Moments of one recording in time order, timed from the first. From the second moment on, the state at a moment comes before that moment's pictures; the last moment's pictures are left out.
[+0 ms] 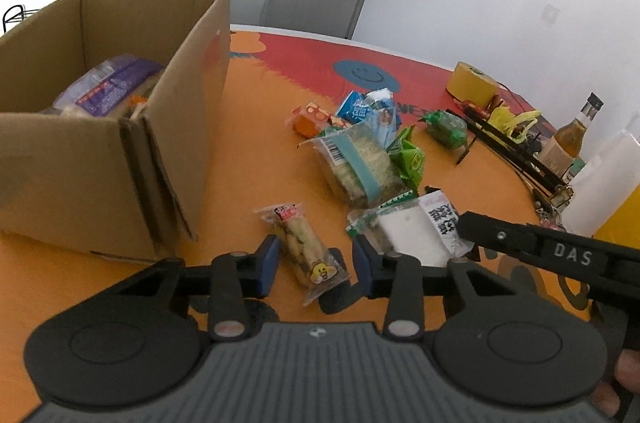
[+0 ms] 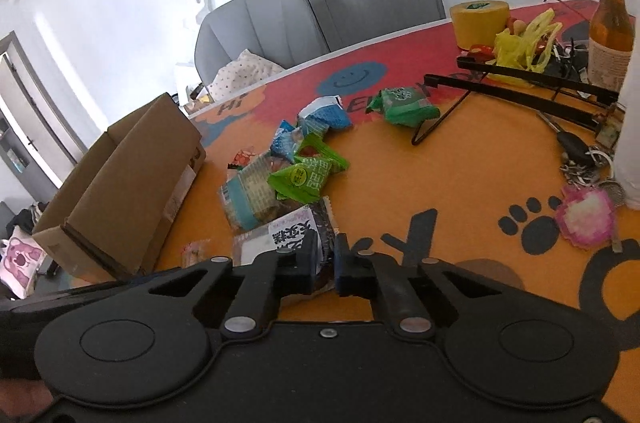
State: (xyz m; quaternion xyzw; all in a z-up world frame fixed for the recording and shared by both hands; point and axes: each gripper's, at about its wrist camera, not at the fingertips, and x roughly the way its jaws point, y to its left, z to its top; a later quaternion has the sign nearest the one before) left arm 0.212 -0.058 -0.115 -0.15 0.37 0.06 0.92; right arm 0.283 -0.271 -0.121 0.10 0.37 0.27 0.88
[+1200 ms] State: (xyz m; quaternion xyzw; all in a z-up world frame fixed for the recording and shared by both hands) left arm 0.170 -0.042 -0.109 -0.16 0.36 0.04 0.92; right arm 0.247 -0.232 -0.120 -0.04 0.36 0.24 0.90
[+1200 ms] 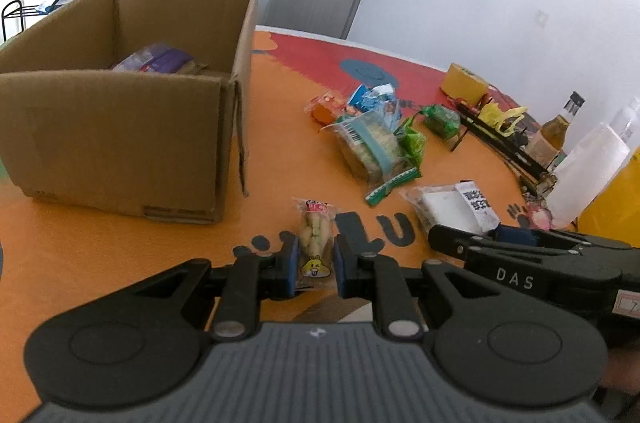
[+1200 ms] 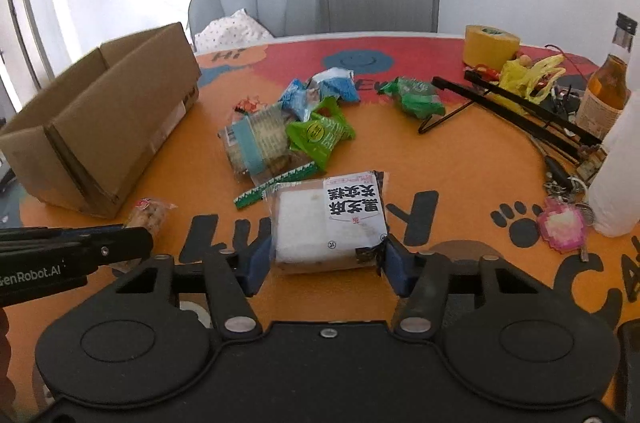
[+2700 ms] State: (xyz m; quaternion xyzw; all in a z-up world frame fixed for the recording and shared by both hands) left arm 0.165 0.046 -0.015 -0.15 0.26 0.07 0.95; right arm 0.242 -0.162 -0.033 0.00 0.28 0.30 0.91
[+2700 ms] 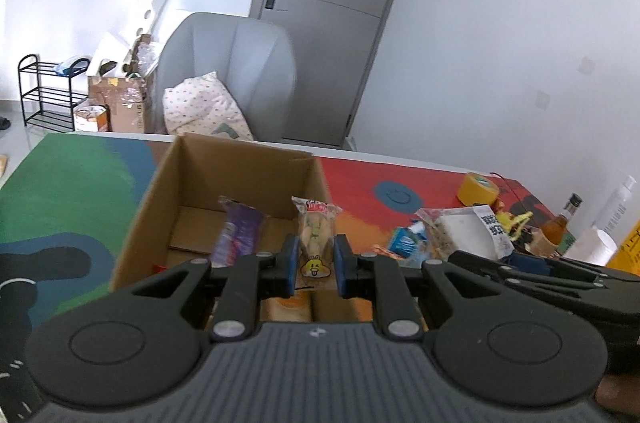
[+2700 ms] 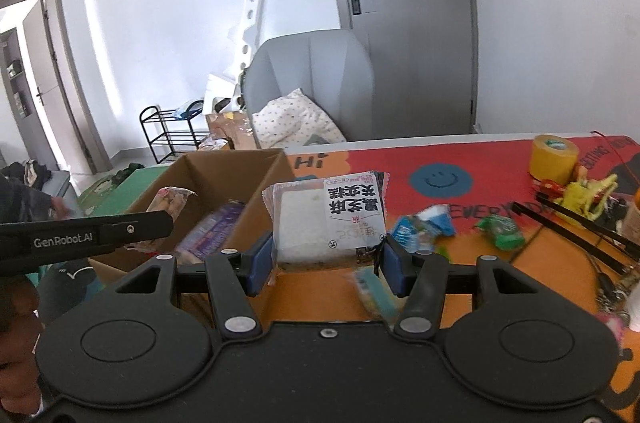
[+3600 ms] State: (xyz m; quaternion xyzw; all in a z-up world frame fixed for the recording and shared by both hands) left arm 0.150 0.124 -0.013 -0.20 0.25 0.13 0.94; right arm 0.254 -0.086 -0.018 0.01 0.27 0.36 0.89
